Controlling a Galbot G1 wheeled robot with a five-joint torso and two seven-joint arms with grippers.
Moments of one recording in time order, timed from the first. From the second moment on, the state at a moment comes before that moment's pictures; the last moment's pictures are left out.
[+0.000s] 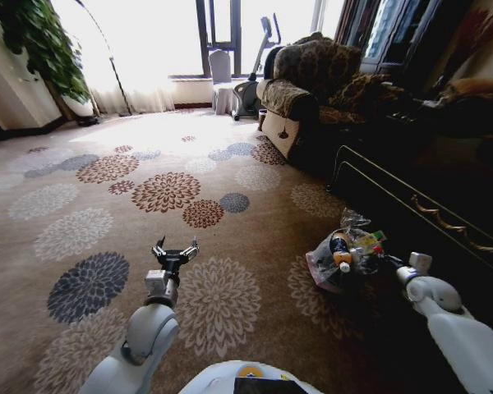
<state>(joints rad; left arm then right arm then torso) 1.47 -1.15 -0.40 -2.25 -0.29 0.29 -0.47 -1.15 0.79 0.61 1.45 0.80 -0.40 0.03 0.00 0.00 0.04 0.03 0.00</state>
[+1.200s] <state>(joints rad) 1.42 -1.16 -0.37 -2.24 -0.29 0.28 -0.43 -1.35 0.73 0.76 1.58 0.78 -0.35 -0.05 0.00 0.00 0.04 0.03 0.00</state>
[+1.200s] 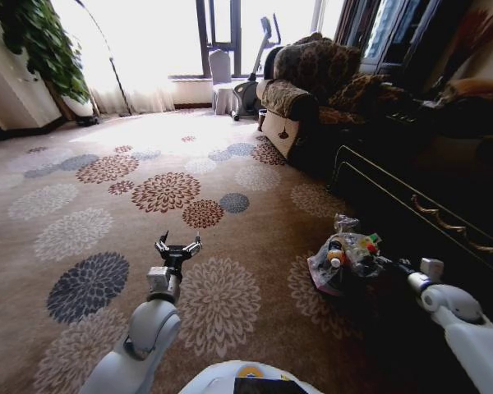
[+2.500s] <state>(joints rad) 1.48 -1.15 -0.32 -2.25 -0.24 0.28 -0.44 -1.81 1.18 0.94 2.37 0.48 -0.23 -0.09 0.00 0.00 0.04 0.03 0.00</state>
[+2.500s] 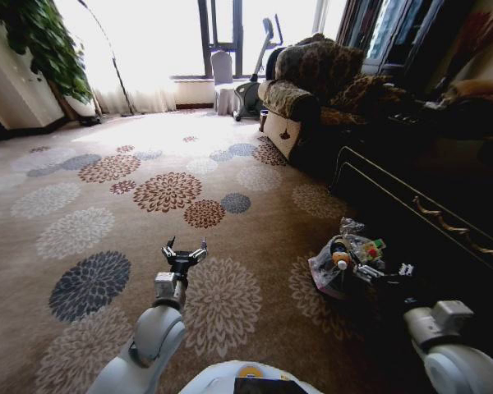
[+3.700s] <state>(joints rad) 1.78 -1.12 -0.84 -2.33 -0.41 0.13 -0.07 -1.75 1.24 0.95 2.24 0.43 -0.18 -0.14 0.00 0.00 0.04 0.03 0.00</state>
